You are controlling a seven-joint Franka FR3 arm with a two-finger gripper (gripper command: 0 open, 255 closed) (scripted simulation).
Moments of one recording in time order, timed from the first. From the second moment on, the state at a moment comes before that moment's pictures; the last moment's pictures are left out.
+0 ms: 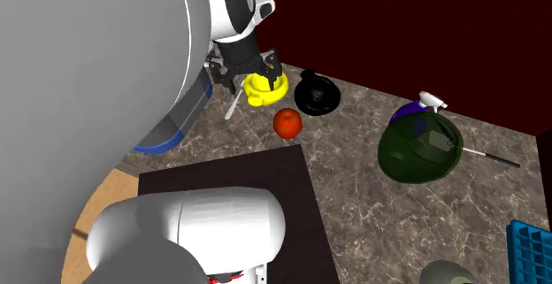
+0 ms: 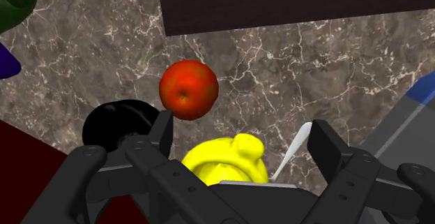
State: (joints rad) arm -0.12 -0.62 -0.16 -2.74 -0.27 2.05 0.06
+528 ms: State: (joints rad) arm -0.21 -0.34 -0.25 -2.81 -0.42 2.45 0.08
